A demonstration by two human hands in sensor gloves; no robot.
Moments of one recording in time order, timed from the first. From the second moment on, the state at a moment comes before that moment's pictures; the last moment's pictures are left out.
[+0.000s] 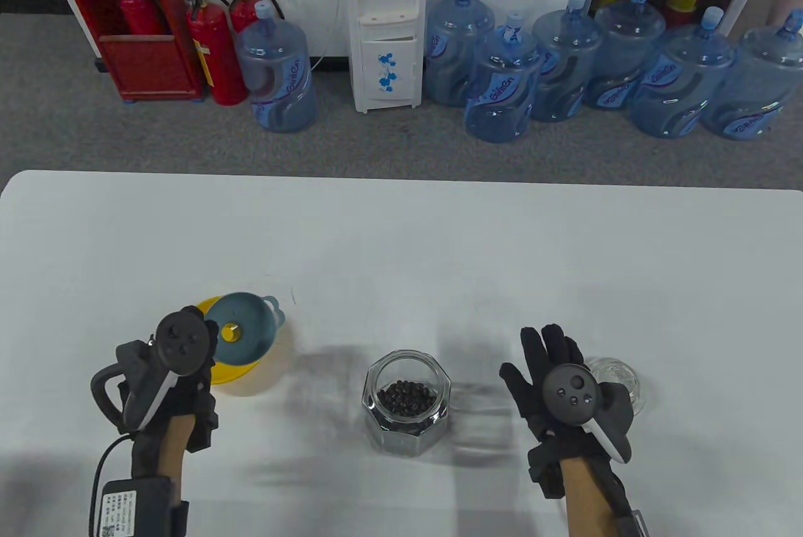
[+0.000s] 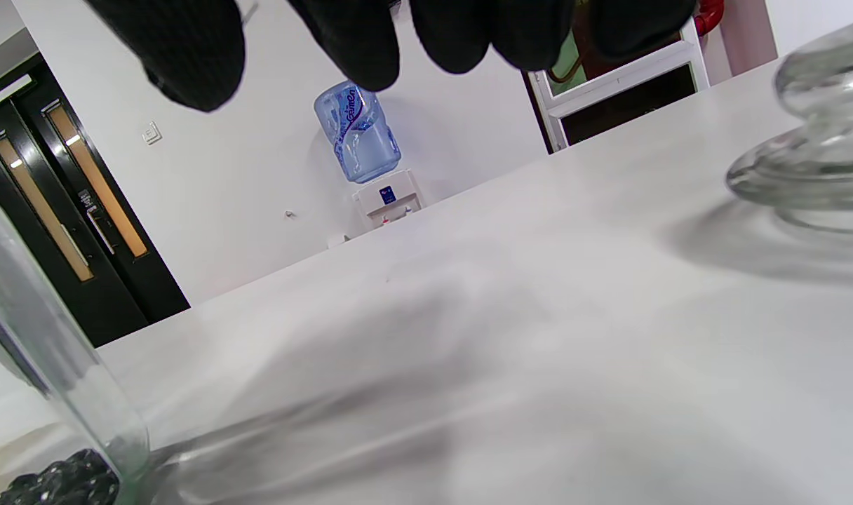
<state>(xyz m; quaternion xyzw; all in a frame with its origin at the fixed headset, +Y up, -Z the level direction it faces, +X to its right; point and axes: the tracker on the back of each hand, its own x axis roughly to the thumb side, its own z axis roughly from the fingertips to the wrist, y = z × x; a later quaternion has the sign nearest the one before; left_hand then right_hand) -0.306 -0.641 -0.288 0.07 0.16 0.04 0.98 0.198 -0.719 -0.266 0.00 -0.03 0.98 0.22</state>
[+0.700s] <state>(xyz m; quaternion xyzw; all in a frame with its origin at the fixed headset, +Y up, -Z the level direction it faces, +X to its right) -0.321 -0.678 -0.298 0.03 0.18 0.00 0.98 0.199 -0.719 -0.267 -0.01 -0.02 0.98 0.21</state>
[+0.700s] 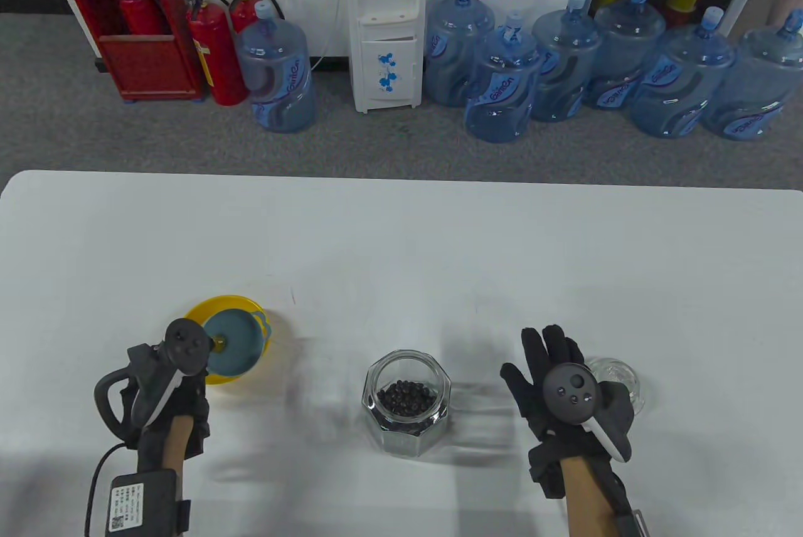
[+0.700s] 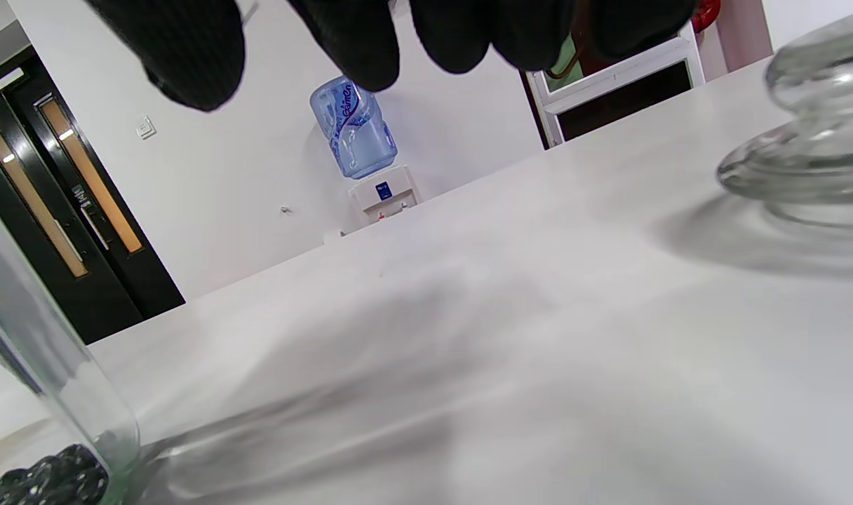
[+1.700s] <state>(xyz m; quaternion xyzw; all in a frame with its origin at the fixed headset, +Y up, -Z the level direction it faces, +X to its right) -0.271 -0.657 -0.290 0.02 0.20 -0.04 0.98 0.198 -0.719 -0.267 0.00 -0.03 0.98 0.22</state>
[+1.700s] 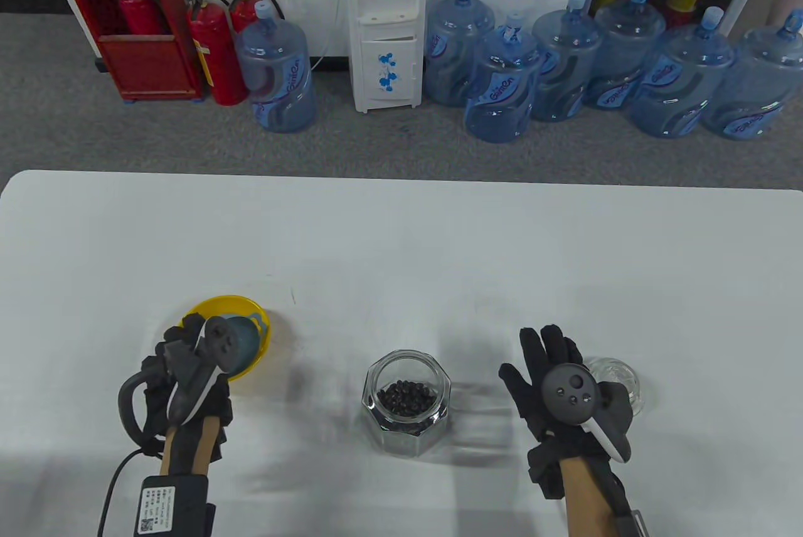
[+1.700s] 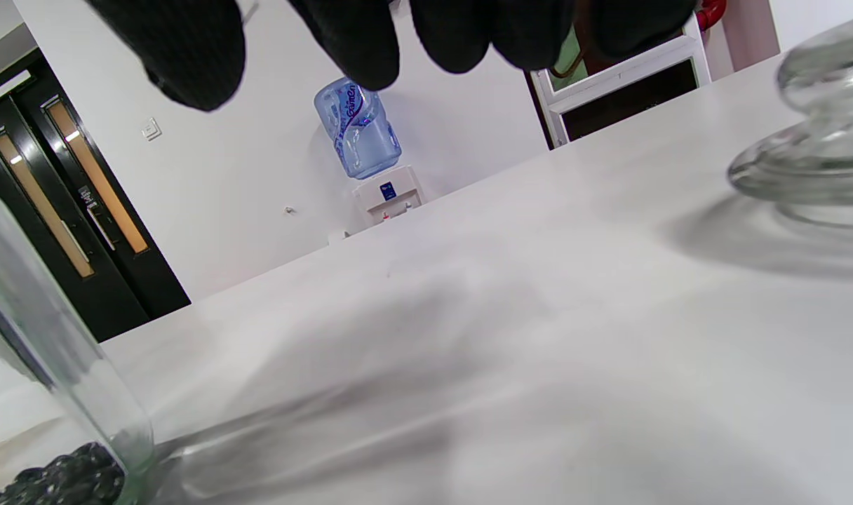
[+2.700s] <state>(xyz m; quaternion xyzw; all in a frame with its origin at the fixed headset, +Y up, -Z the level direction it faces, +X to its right) -0.226 -0.713 -0.289 -0.02 0.01 0.11 0.99 0.242 -0.721 -0.261 -0.17 -0.11 0.97 0.12</state>
